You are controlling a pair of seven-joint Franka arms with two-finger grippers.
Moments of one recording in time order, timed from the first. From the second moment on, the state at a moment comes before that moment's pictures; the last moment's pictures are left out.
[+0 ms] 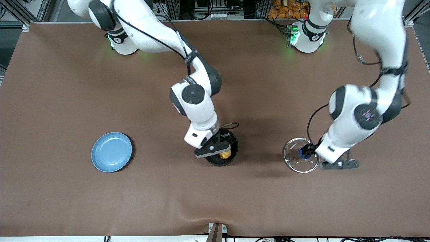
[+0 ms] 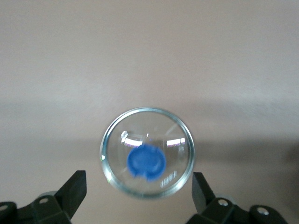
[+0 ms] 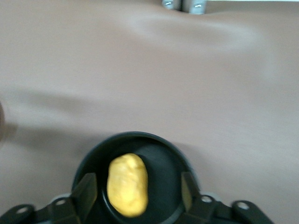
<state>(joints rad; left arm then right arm) -0.23 0.41 0.03 -1.64 0.03 2.14 -0.24 0.78 0.85 -0.22 -1.06 0.15 2.21 0.42</state>
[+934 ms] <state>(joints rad) -0.20 0.14 0.03 -1.39 -0.01 1.58 -0.18 0.67 0.43 -0.48 -1.30 0.15 1.79 0.34</state>
